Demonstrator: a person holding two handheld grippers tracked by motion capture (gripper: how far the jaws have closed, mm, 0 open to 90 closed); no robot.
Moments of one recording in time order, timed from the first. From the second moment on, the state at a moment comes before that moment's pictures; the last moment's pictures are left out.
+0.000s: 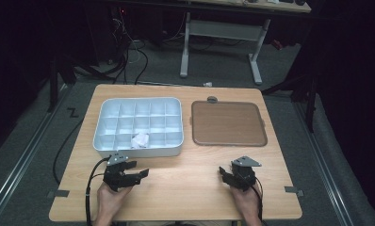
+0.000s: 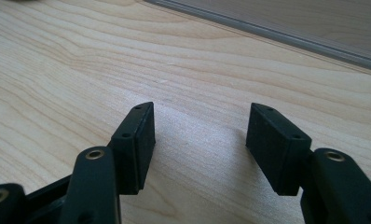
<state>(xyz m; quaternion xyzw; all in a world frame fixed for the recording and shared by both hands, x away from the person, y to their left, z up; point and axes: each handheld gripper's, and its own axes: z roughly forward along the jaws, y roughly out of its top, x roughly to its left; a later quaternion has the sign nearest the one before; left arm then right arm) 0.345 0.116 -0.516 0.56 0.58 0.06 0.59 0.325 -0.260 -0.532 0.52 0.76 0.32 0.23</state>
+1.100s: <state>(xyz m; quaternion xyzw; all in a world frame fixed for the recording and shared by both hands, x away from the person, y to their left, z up) 0.355 0.101 -0.539 0.58 0.57 0.11 0.57 0.325 -0.260 -0.532 0.52 0.76 0.32 0.24</state>
